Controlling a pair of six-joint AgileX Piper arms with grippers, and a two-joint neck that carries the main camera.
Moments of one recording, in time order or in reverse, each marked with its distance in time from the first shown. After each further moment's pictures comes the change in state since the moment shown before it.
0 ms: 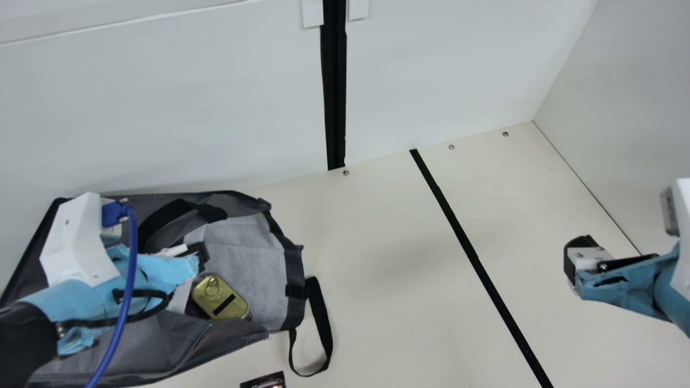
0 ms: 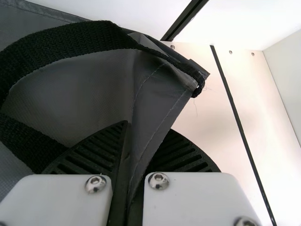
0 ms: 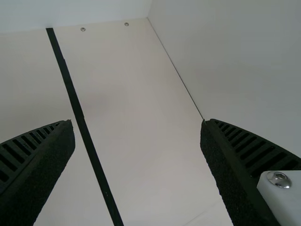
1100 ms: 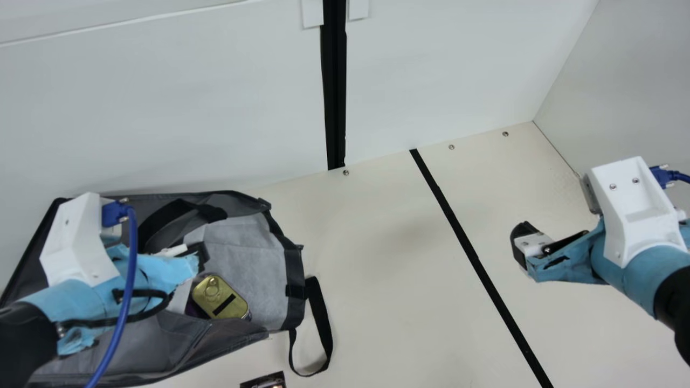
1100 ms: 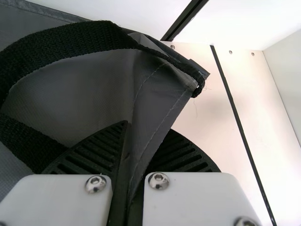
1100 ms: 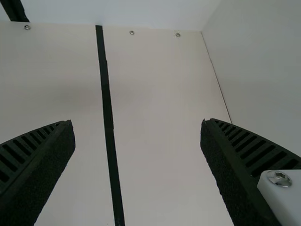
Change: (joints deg) left arm 0.0 0.0 0.0 0.0 0.0 0.0; right arm -6.2 6.2 7.7 17.8 -14.5 -20.3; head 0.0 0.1
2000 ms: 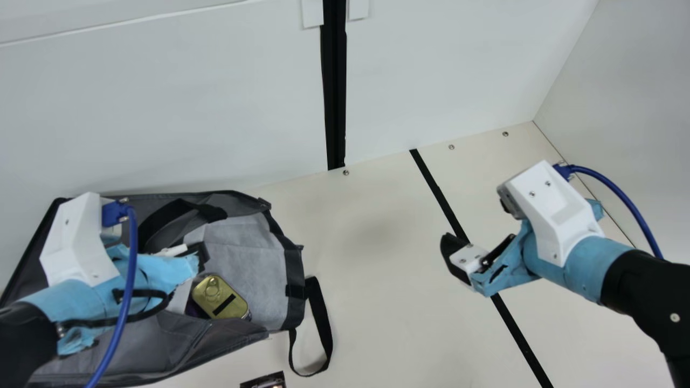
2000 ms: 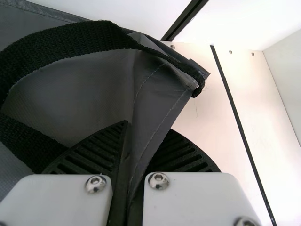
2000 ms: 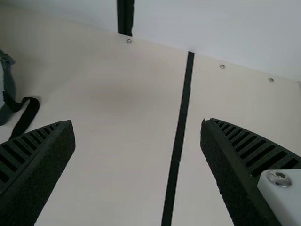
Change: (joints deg) left arm 0.0 0.0 0.0 0.0 0.0 0.0; right arm 3.9 3.7 3.7 22.5 -2.5 -23.0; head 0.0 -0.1
